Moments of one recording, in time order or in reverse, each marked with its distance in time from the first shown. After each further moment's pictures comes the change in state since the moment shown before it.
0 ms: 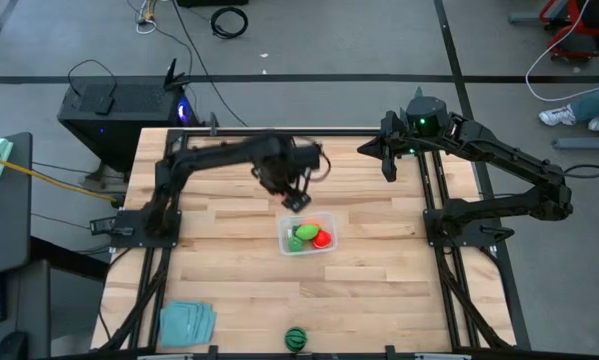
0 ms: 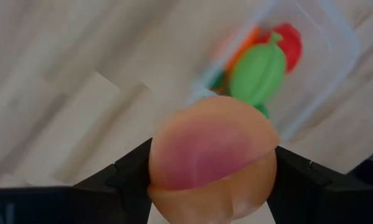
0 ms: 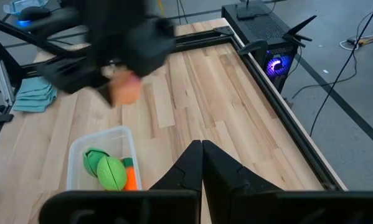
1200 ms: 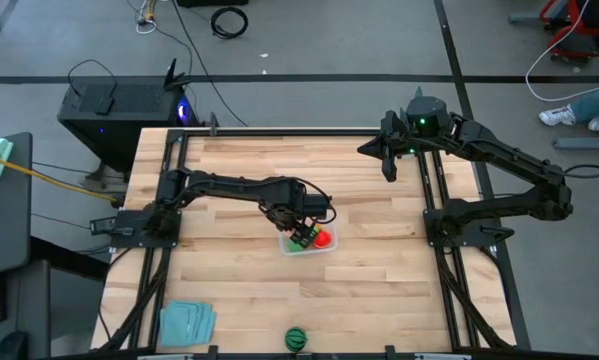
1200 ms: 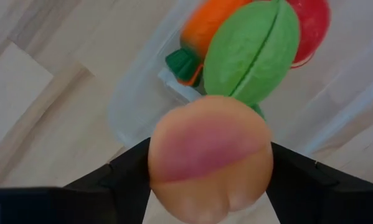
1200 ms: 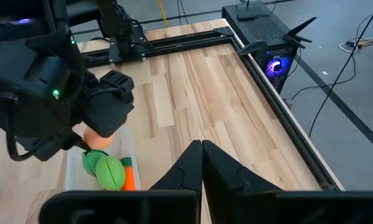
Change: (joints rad) left arm -0.192 0.031 -0.256 0.285 -0.079 -0.242; right arm 0.000 0.000 0.000 0.000 0.000 -0.011
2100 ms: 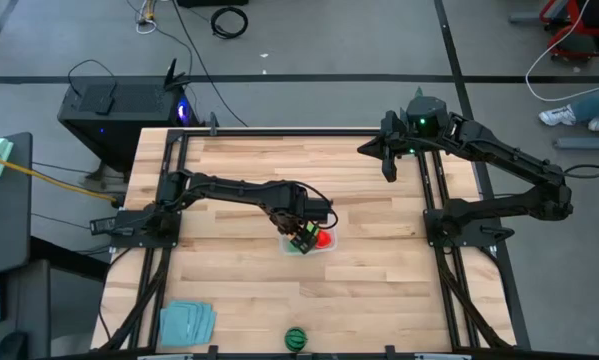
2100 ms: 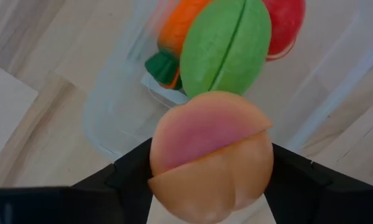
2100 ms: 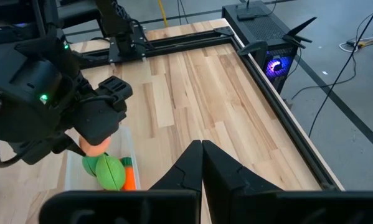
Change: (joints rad) left arm -0.022 0.006 0.000 0.033 -0.003 0.079; right arm 0.000 0.000 0.000 0.000 0.000 0.000
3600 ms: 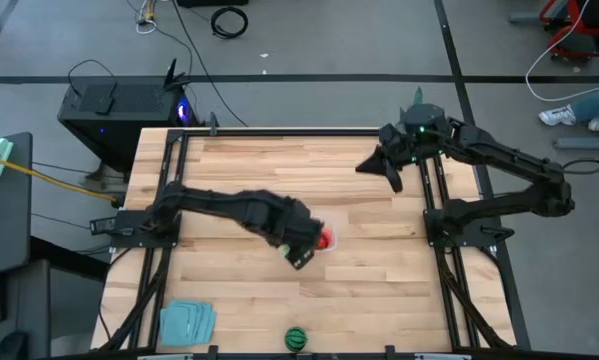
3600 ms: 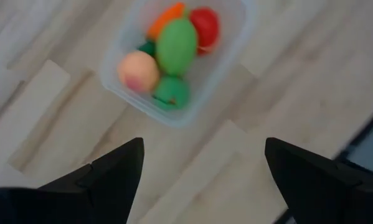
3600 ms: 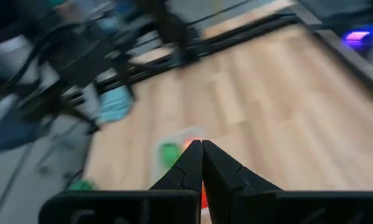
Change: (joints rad) left arm -0.195 -0.003 0.474 -0.378 -0.193 -0.180; right arm 0.101 -0.002 0.000 0.006 -0.171 0.248
